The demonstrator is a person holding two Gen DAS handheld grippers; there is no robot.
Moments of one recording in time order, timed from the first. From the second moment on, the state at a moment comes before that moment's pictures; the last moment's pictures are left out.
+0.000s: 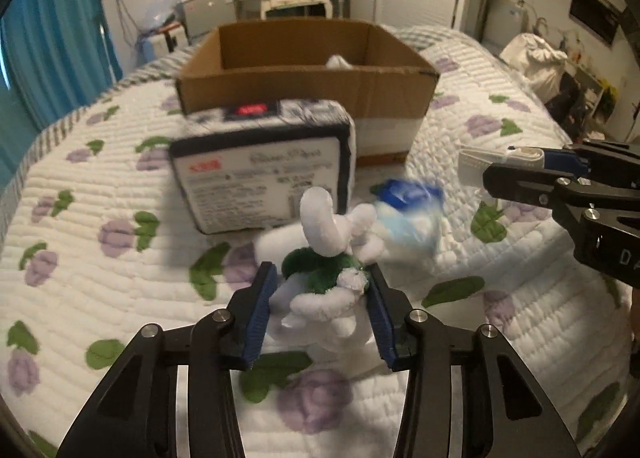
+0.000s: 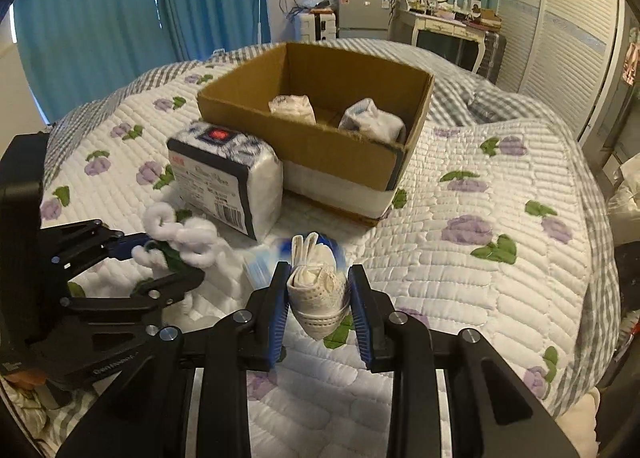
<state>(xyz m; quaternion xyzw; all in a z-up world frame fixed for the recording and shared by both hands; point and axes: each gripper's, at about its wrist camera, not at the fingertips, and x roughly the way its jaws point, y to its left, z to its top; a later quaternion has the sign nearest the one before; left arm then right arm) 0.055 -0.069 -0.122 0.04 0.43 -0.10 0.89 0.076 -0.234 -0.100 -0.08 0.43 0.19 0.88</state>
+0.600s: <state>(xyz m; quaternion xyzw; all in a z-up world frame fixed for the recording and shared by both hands) 0.057 -0.049 -0.002 0.04 0.33 -0.10 0.94 0.062 -0.214 0.003 -0.08 0.34 0.19 0.92</state>
